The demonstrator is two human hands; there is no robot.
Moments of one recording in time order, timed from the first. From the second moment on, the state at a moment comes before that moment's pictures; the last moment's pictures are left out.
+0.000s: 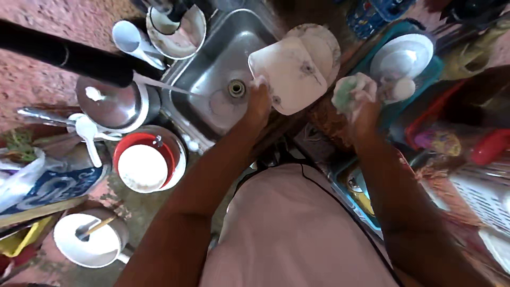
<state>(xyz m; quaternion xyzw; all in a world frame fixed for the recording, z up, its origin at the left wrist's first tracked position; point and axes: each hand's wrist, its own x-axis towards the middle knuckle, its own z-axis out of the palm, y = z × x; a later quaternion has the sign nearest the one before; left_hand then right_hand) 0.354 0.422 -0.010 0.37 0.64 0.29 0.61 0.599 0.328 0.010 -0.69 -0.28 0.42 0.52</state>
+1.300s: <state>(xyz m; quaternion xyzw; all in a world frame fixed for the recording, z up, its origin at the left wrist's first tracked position) -0.021 0.108 0.024 0.23 0.82 0.33 0.41 0.265 0.330 0.014 -0.34 -0.86 0.37 -0.05</state>
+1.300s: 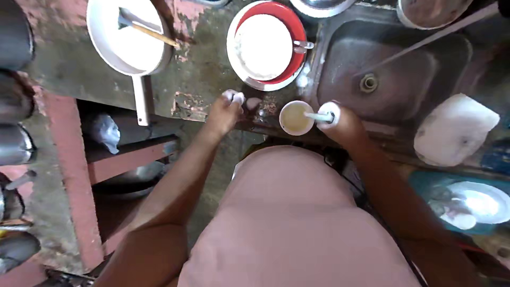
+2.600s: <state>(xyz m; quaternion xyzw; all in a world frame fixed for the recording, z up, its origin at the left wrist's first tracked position) -0.132 0.153 -0.004 0.24 0.80 0.29 0.45 0.208 0.258 -0.015 -0.53 -0.38 0.74 0.14</state>
